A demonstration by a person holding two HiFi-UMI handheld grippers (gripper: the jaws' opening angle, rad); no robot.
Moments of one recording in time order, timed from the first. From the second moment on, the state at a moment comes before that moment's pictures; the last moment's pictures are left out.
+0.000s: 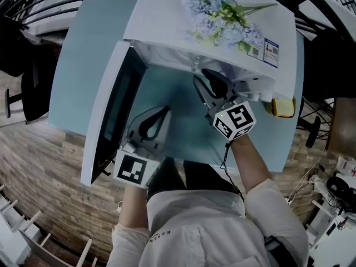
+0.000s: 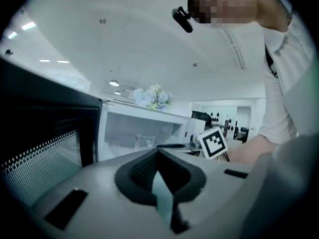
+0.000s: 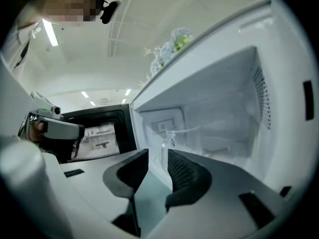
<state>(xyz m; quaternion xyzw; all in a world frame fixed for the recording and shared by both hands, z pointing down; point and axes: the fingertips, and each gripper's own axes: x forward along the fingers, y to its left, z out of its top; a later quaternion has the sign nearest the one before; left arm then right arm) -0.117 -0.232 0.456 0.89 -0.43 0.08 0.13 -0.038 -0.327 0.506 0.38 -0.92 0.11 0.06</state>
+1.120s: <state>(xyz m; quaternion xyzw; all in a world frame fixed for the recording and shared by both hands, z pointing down) -0.117 -0.231 0.309 0.94 -0.35 0.05 0.00 -0.018 -0.230 0.316 0.47 -0.88 0.02 -0.01</state>
